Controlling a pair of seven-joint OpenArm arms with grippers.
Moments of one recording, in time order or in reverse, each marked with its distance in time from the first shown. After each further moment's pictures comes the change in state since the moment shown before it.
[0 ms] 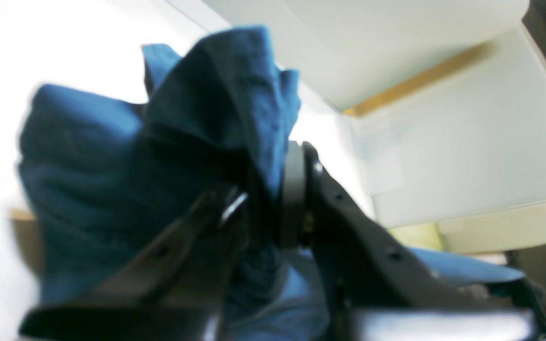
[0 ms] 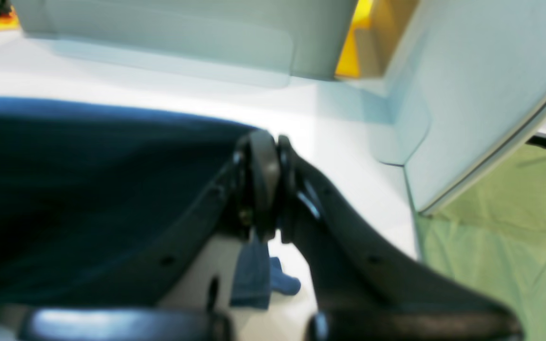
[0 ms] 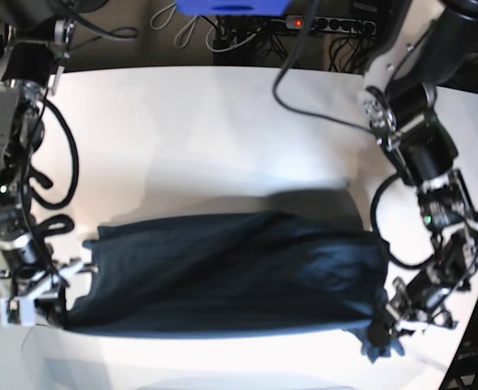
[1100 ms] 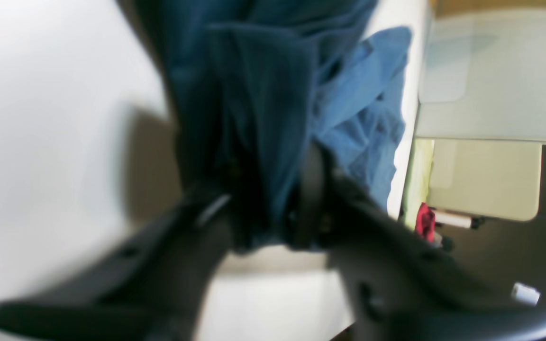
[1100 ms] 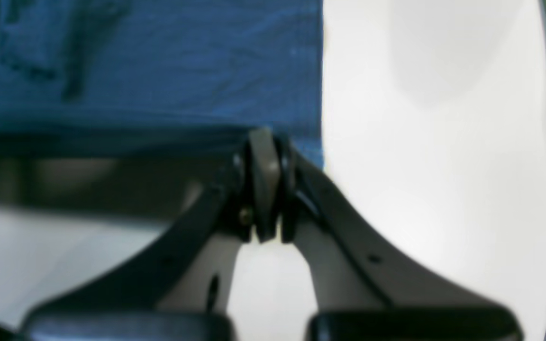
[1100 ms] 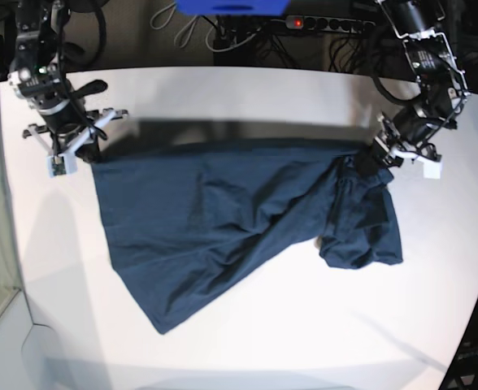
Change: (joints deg) left arm 41.7 -1.2 -0.3 11.7 -19.3 -0.1 3.4; right arm -35.5 -3.7 0.0 5.1 -0.8 -0.6 -2.8
